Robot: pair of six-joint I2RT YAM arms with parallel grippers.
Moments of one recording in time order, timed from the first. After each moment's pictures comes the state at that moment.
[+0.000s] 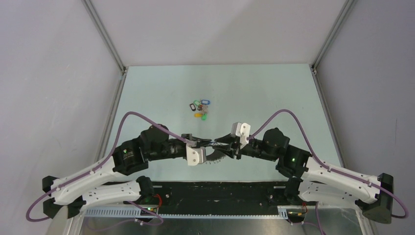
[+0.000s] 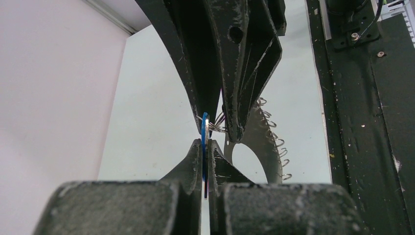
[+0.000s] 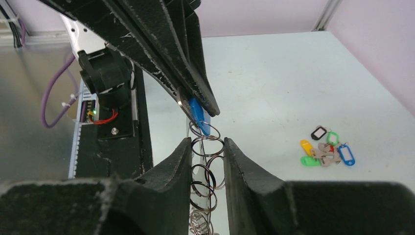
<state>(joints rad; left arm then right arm) -1.13 0.79 0.96 -0.43 0.19 0.64 1.11 0.84 0.72 0.09 -0.22 -0.15</state>
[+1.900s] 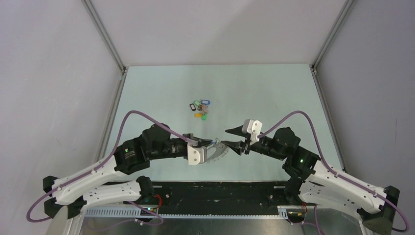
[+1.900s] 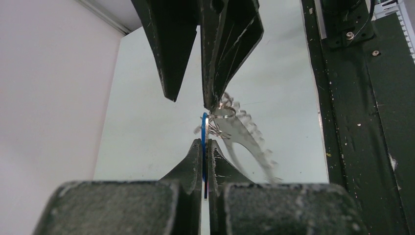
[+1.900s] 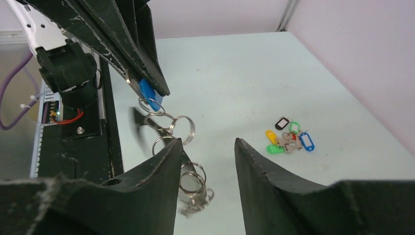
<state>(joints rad) -1.12 0.80 0.96 -0.43 0.22 0.64 1.00 0.72 0.67 0.06 -0.20 -0.16</state>
